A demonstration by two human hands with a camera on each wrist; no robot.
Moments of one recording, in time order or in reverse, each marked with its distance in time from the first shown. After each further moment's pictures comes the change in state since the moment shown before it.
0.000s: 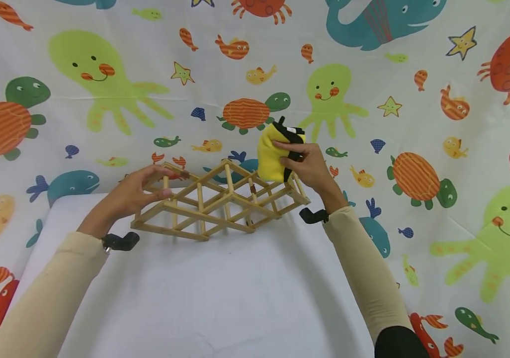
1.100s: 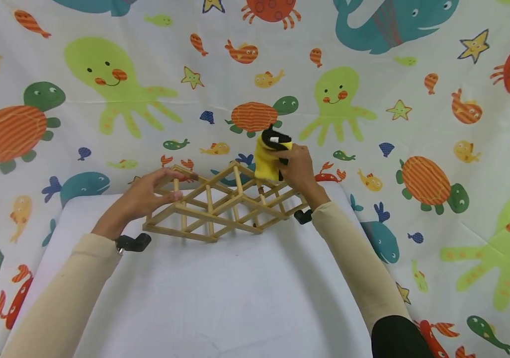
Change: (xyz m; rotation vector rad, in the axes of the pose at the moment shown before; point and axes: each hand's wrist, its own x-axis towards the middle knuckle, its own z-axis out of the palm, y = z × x) left_hand -0.003 0.003 0.002 0.004 0.019 0.008; right_hand 0.033 0.030 0.042 -0.762 0.079 -0.175
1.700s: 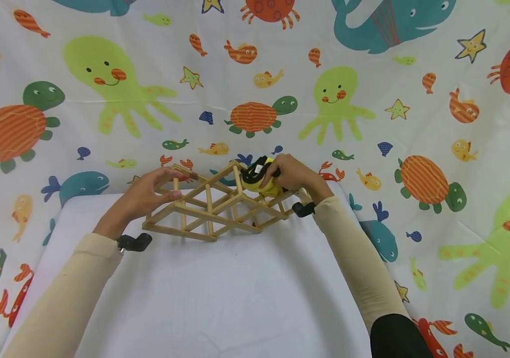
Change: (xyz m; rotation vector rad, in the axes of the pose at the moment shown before) left_hand 0.001 0.000 0.001 0.026 0.025 0.002; right_hand 0.006 -0.023 -0.017 0.199 -0.537 0.022
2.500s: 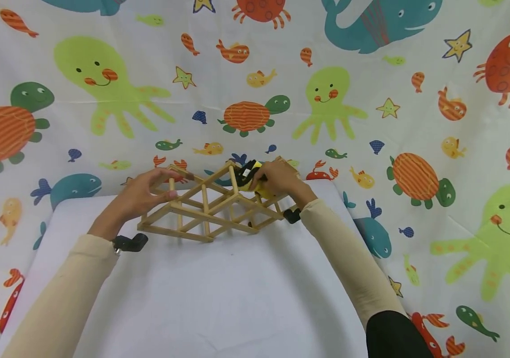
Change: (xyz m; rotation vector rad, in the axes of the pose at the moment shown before) left_hand 0.003 0.005 0.003 0.027 -0.014 0.010; right_hand 0.002 0.002 0.012 -0.132 -0.092 0.039
